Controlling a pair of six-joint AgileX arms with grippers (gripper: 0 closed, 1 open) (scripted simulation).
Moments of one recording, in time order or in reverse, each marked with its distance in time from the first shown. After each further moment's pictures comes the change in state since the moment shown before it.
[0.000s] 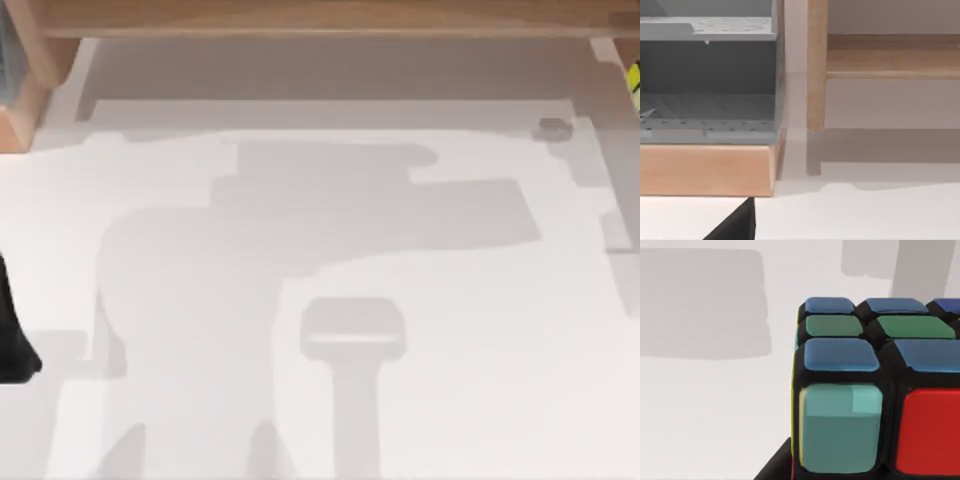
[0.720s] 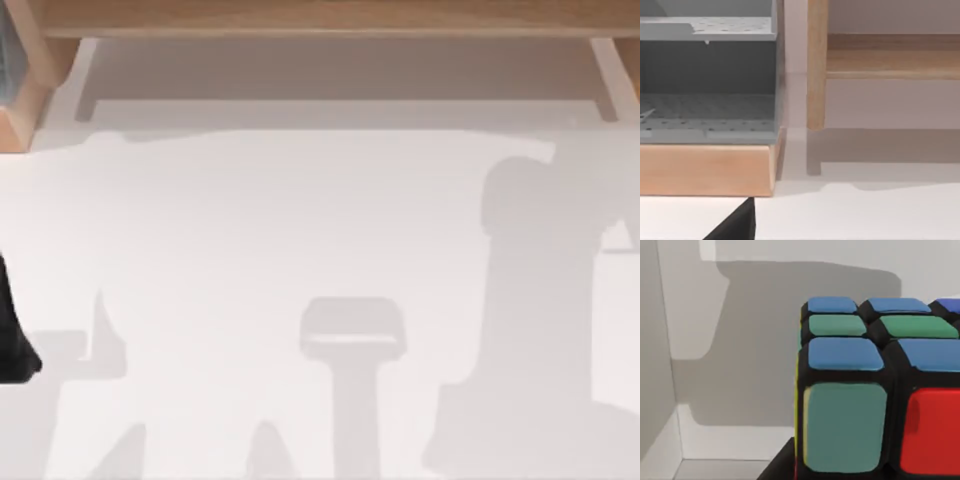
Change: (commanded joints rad) left arm 0.000 0.000 0.000 0.000 0.000 0.000; right arm -0.304 0.507 0.528 -0.123 0.169 -0.249
